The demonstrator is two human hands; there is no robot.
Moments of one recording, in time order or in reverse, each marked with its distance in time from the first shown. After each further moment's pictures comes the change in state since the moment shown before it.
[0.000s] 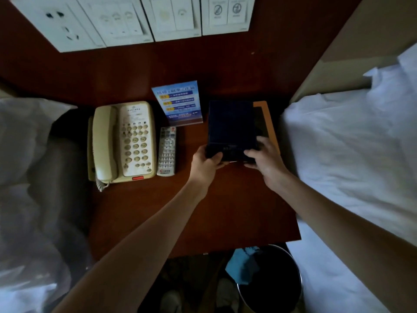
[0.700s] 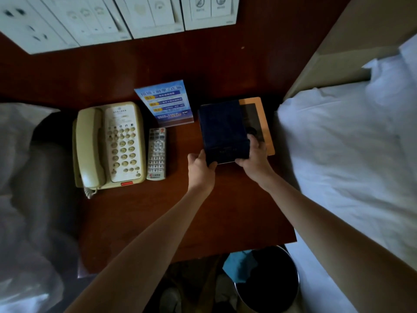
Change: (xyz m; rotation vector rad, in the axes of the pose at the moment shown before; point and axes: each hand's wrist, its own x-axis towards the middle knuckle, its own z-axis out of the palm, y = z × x) left_hand 0.021 -0.022 0.014 0.807 0.165 0.108; right_hand 0.023 0.020 -0.001 -0.575 -0.023 -0.093
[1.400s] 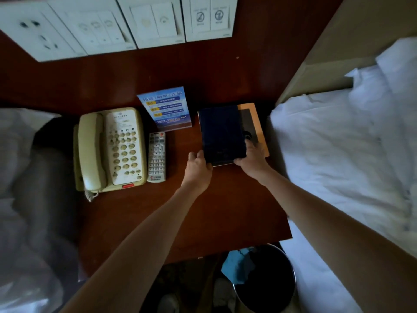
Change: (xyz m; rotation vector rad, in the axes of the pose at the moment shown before) left_hand 0.007 -0.002 -0.014 0.135 -0.098 0.112; right_hand -0.003 -0.014 -0.010 -0.108 -0.056 0.067
